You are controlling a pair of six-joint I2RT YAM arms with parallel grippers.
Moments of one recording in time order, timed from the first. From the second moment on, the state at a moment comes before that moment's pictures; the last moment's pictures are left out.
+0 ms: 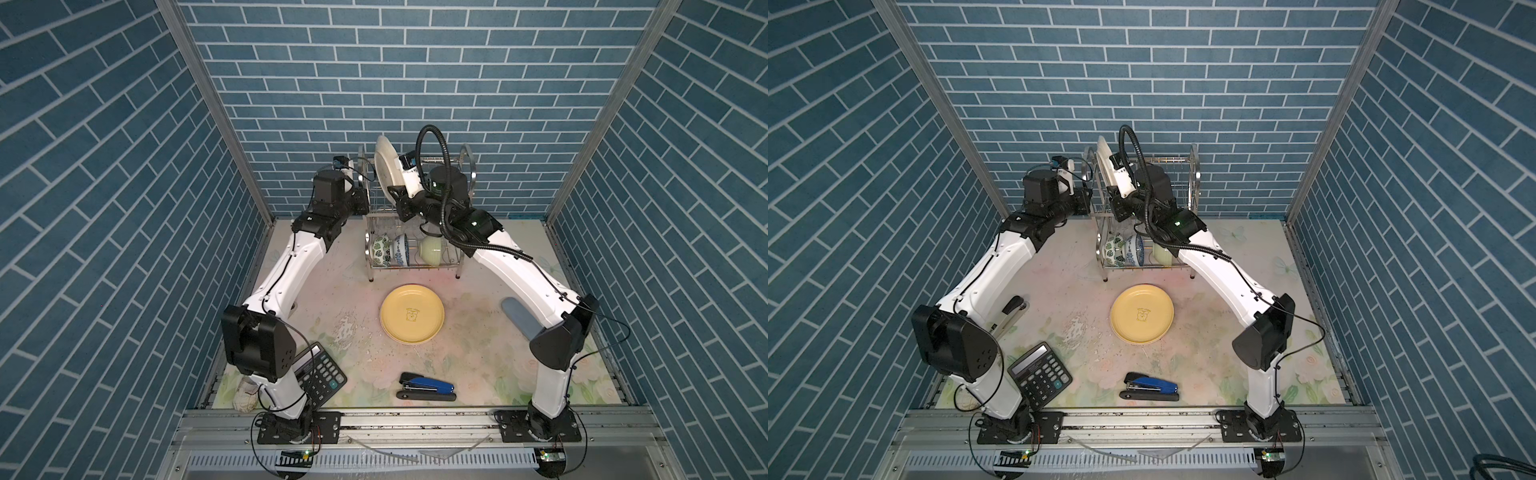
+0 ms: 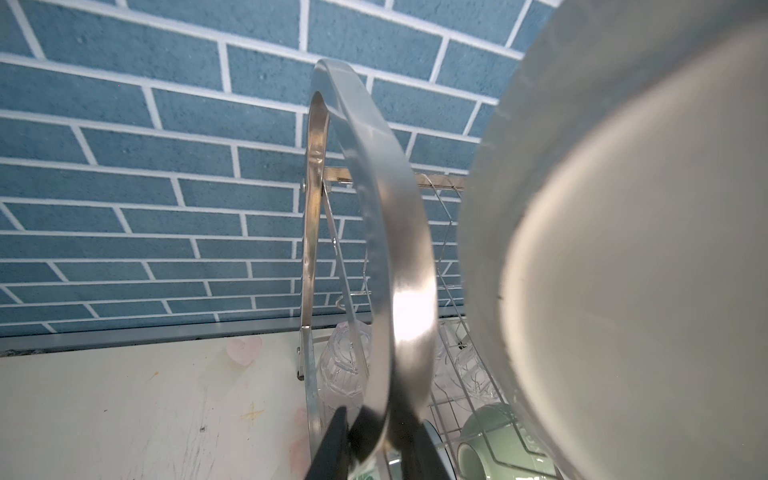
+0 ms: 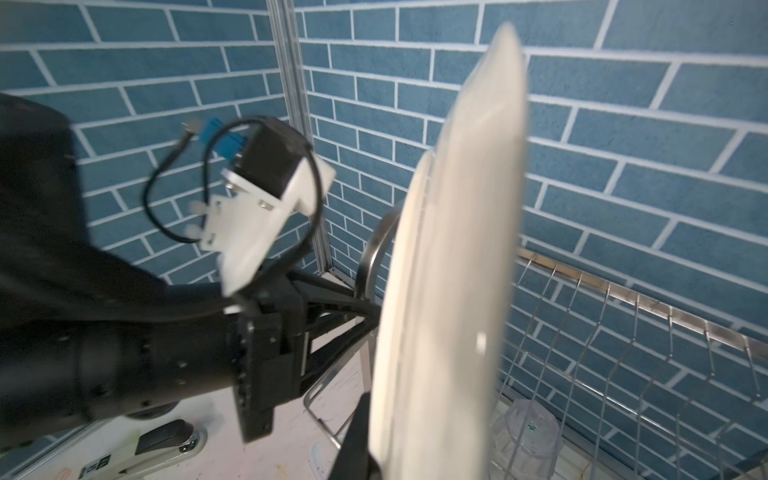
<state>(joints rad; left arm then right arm) -0.27 1.71 1.71 -0.31 0.08 -0.26 0.80 1.85 2.07 -0.35 -0.01 -0.05</state>
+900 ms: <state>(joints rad) -0.27 1.54 1.64 -0.36 0.05 -0.35 1.00 1.27 1.45 -0.26 0.18 -0.15</state>
